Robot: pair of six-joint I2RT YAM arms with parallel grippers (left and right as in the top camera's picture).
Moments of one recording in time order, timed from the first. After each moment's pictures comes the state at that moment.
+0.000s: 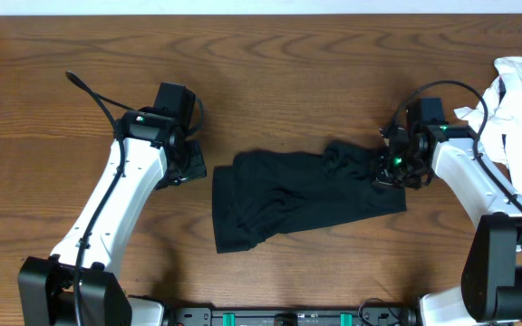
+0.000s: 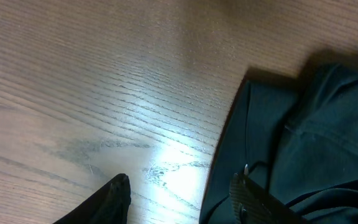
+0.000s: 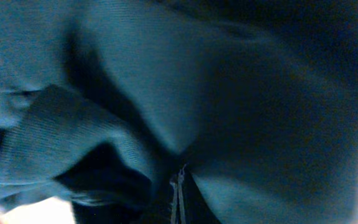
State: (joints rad) left arm -0.21 1.54 1.20 -1.11 -0.06 -0.49; right arm 0.03 1.67 1.02 -0.83 -0.37 0.16
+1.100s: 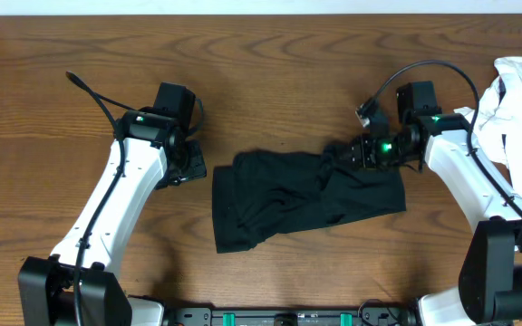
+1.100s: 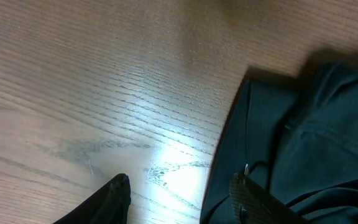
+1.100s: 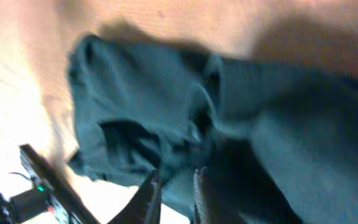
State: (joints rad) left arm -0.21 1.54 1.20 -1.11 -0.06 -0.48; right arm 0.10 1.67 1.11 -0.81 -0.62 0.05
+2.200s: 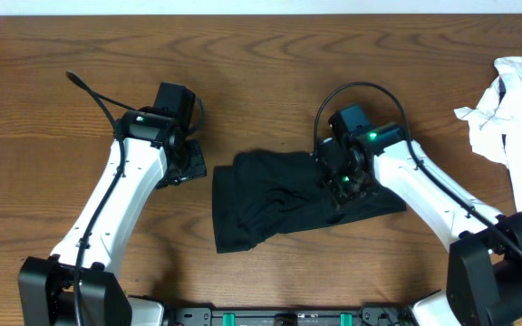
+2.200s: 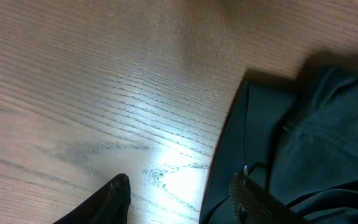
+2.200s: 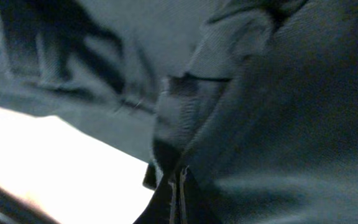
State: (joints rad) left arm -0.21 1.54 1.20 -1.11 -0.06 -0.48; right arm 0.43 1.67 1.11 -0.98 -0.21 -0.09
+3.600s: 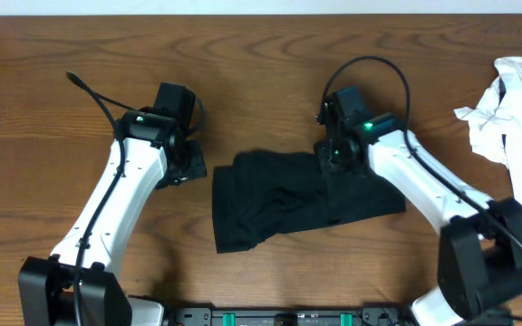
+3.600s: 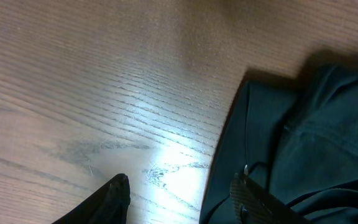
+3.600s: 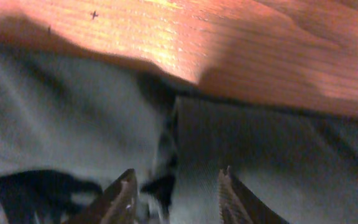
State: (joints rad) left arm -0.21 1.54 1.20 -1.11 -0.06 -0.48; right arm 0.42 1.76 1.18 -0.71 -0.08 0.23
